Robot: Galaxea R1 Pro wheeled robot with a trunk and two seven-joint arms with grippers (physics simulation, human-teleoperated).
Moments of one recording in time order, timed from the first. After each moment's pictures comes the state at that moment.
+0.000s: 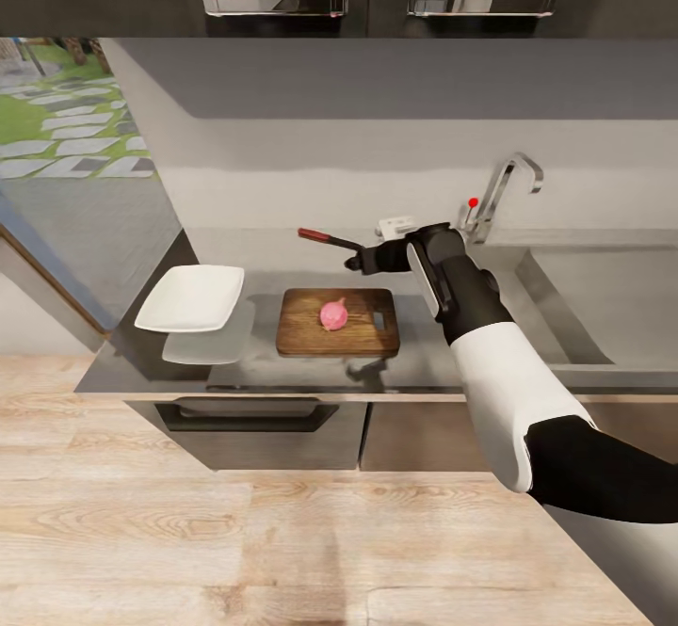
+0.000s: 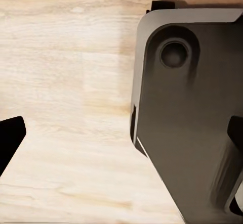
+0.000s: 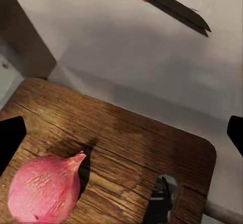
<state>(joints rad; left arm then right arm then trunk) -0.35 0.07 0.01 0.08 0.05 -0.11 0.05 -1.32 0.17 0.11 -0.86 0.14 0.87 0.31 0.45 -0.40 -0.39</state>
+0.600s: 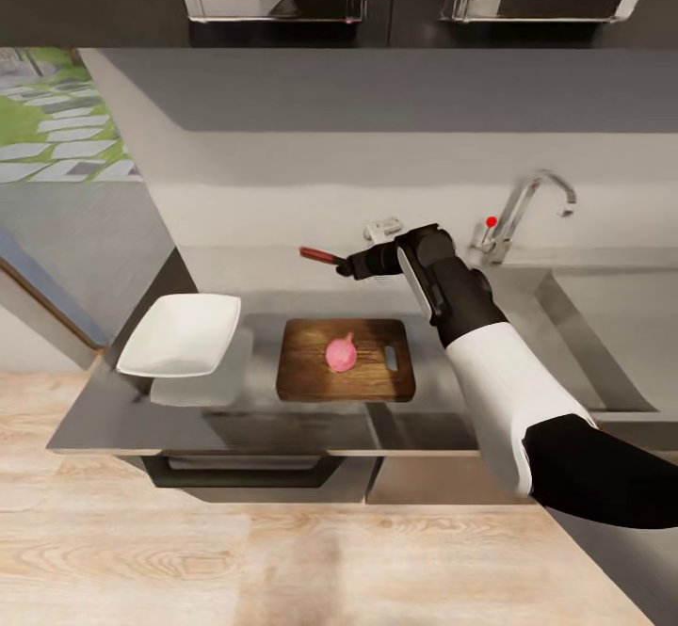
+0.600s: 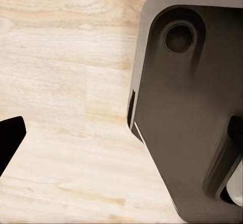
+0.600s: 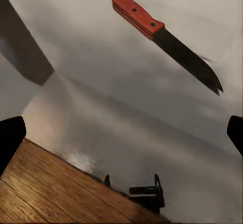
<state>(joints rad) -0.34 0.07 0.01 0.08 0.11 -0.06 0.05 -1.32 0.17 0.19 -0.86 0.14 0.87 0.35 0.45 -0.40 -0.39</state>
